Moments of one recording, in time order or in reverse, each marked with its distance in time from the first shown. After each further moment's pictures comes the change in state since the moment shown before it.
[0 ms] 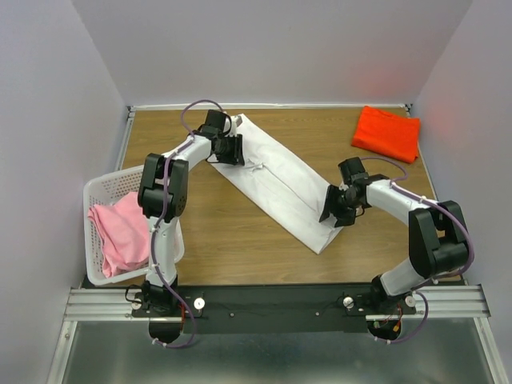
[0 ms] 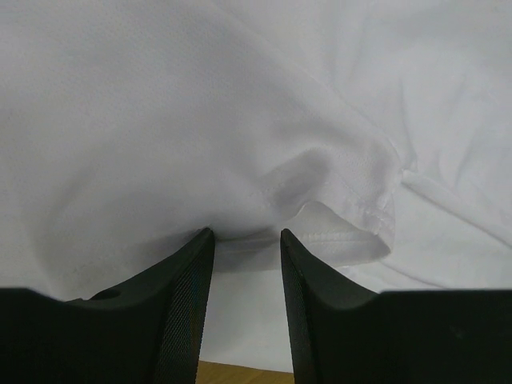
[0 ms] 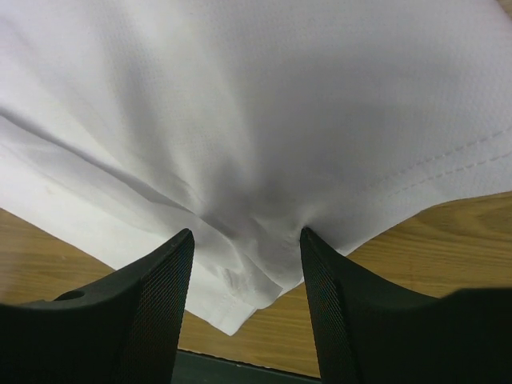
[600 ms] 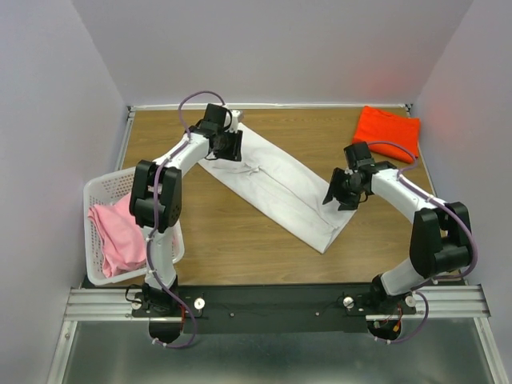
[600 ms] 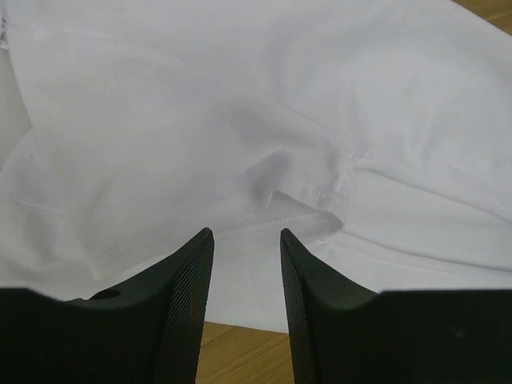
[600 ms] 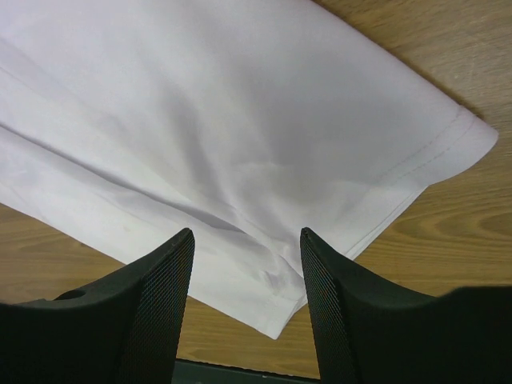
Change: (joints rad) left arm -0.024 -0.146 -0.023 -0.081 -0.097 0.085; right arm -0.039 -0.011 0.148 -0.060 0.050 0.037
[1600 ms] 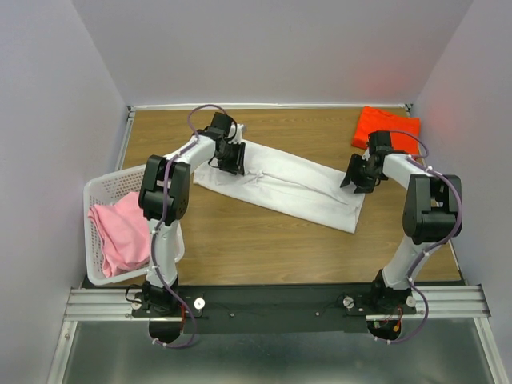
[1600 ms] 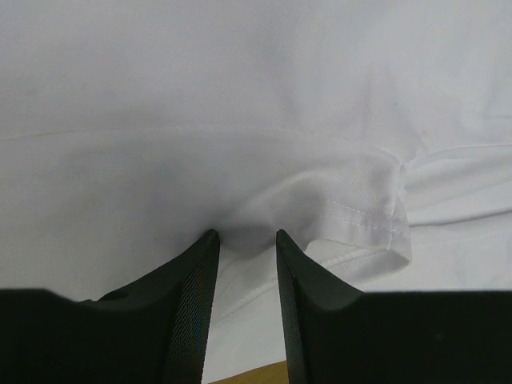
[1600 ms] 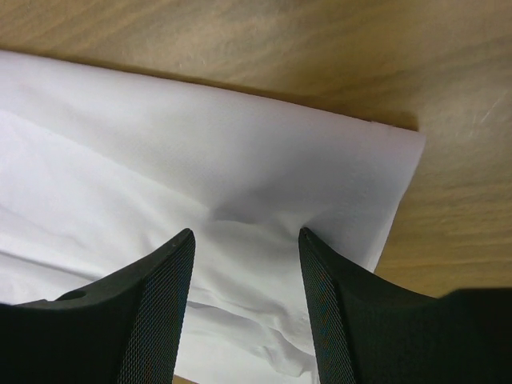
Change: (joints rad) left arm -0.014 0.096 -0.012 -0.083 0.051 -0.065; right arm -0.243 0.290 0.161 0.153 -0.048 -0.237
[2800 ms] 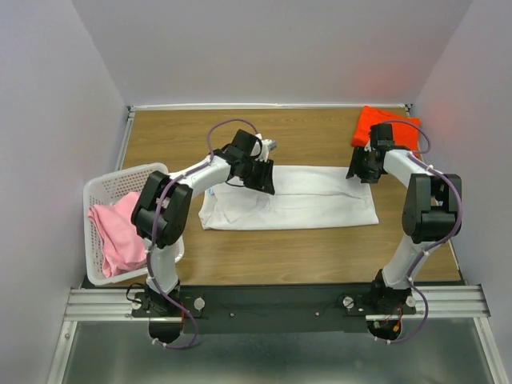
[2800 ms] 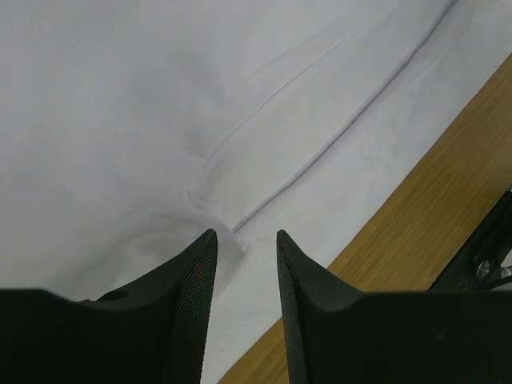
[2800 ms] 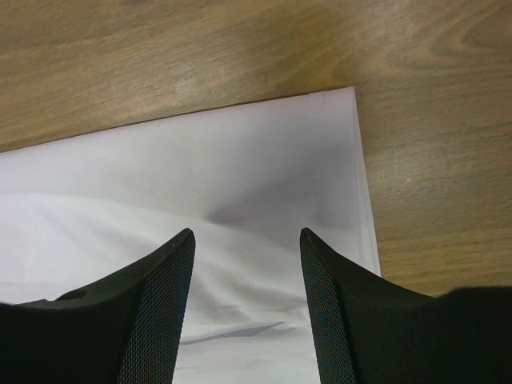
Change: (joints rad) left arm -0.222 -0.208 -0.253 0.182 0.193 -0.104; right arm -0.003 -0.006 0.050 0.051 0.100 -0.071
